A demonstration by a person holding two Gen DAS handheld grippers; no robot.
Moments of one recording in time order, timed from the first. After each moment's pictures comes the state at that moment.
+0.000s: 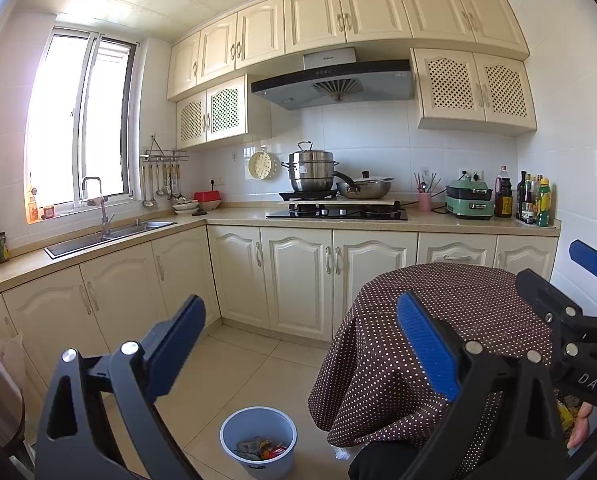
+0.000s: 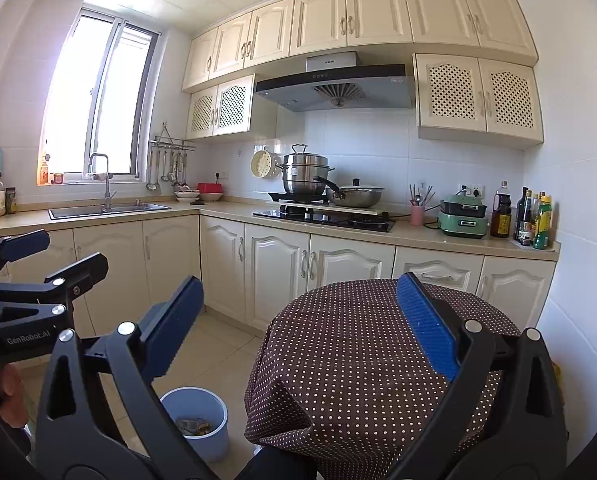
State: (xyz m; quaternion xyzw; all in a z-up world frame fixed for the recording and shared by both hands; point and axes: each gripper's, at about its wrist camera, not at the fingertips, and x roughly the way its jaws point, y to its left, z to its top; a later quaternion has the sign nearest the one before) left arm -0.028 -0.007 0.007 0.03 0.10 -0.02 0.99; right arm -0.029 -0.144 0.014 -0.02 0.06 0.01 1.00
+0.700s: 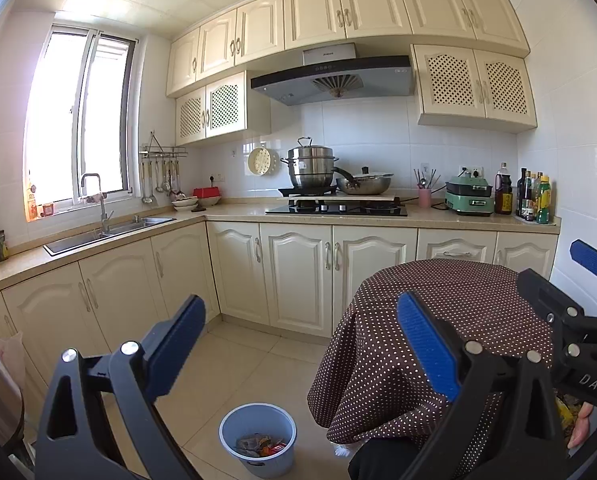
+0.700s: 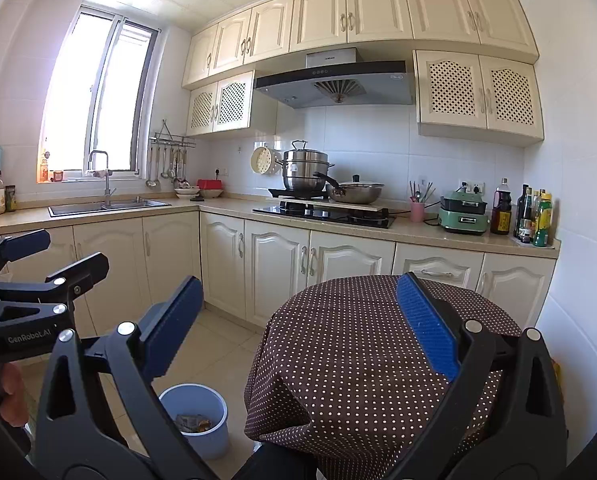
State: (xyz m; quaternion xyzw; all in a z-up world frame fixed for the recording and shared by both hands) left arm -0.025 -0.003 0.002 0.03 0.11 -0.02 0.99; right arm -0.028 -0.148 0.007 -0.02 0.06 0.02 1.00
